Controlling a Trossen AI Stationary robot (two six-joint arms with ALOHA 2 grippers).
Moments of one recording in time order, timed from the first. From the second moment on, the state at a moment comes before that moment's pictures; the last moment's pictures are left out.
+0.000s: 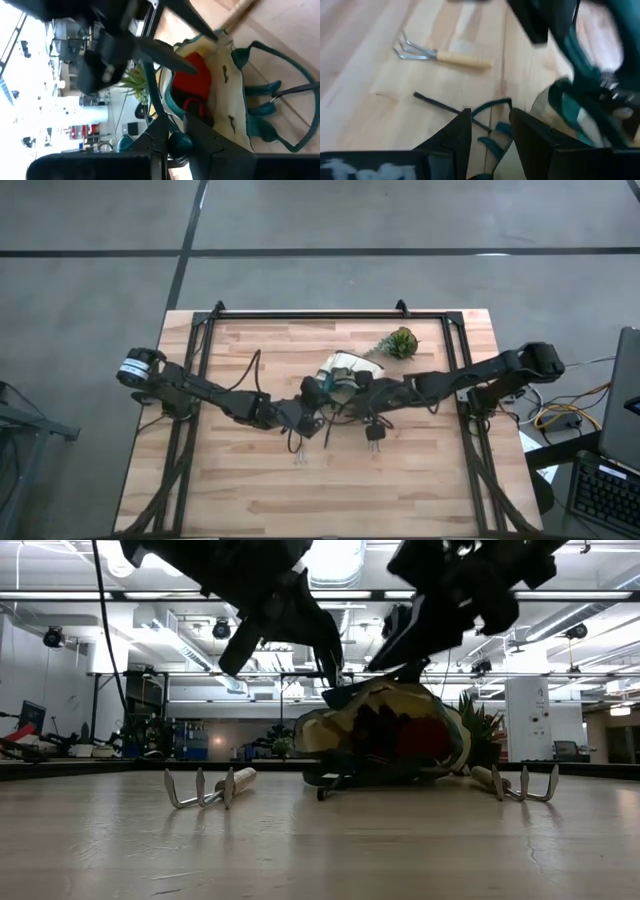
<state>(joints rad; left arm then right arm) -0.23 1.58 0.95 0.19 -0.64 1.07 0.13 1.45 0.83 -0.05 0.08 -0.15</state>
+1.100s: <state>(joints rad) -0.22 1.58 1.00 0.03 -0.46 1.13 0.29 1.97 1.11 -0.41 0.76 0.21</state>
